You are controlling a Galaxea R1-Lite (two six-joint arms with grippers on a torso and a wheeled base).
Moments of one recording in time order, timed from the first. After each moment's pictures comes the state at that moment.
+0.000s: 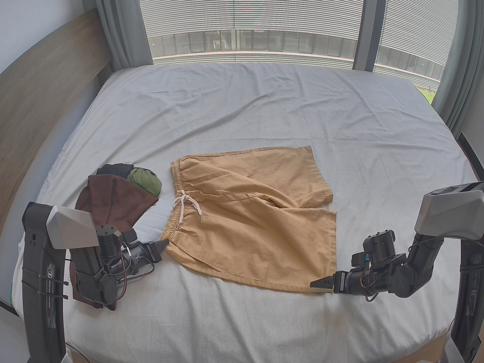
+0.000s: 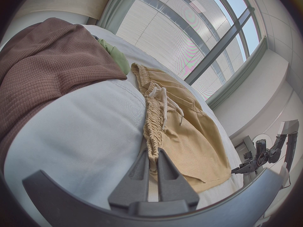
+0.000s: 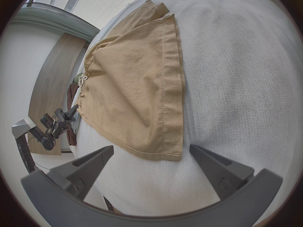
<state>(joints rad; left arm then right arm) -0.06 2.58 -0.69 -1.55 -0.45 -0.40 0.28 2.32 -0.55 -0.87 0.36 0.45</state>
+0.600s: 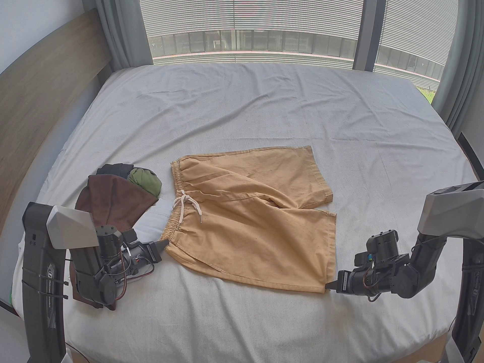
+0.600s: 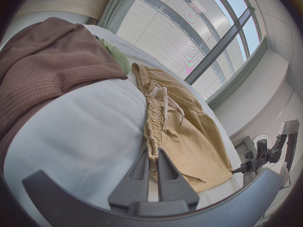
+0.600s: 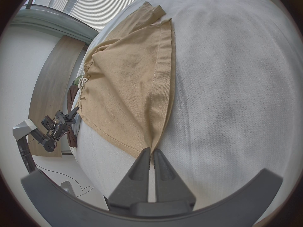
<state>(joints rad) -0.05 2.58 -0.69 -1.55 -0.45 -0.40 0.27 2.30 -0.53 -0.89 0.36 0.46</state>
